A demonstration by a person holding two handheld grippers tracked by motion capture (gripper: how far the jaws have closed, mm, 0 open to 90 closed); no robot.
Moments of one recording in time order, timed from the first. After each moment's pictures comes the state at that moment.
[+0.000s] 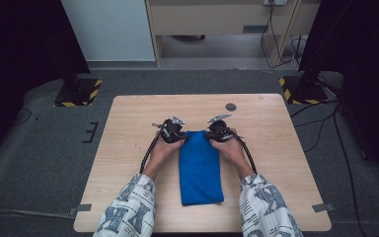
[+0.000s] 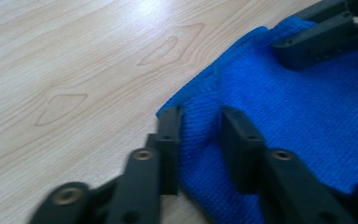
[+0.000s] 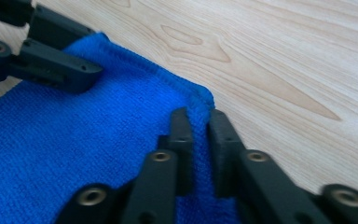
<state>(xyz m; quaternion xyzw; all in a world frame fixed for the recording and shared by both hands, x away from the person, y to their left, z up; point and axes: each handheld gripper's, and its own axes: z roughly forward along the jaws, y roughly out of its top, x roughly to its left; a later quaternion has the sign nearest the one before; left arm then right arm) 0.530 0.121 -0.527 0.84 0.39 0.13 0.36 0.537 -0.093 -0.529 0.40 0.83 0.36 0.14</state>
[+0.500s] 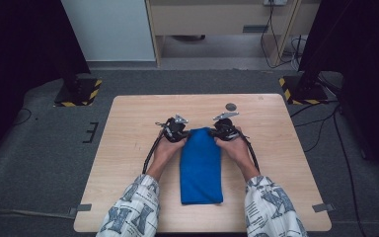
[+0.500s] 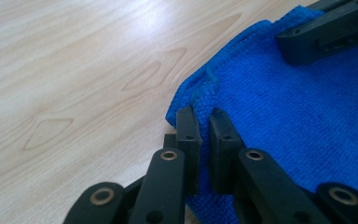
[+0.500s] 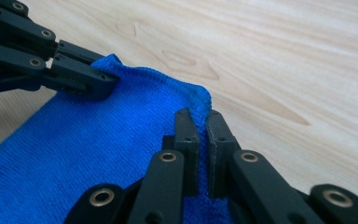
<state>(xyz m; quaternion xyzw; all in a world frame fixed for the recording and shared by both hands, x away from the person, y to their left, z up) 0.528 0.111 -0.512 0.83 0.38 0.13 0.38 0.531 -0.110 -0.508 0.41 0.81 0.40 0.13</state>
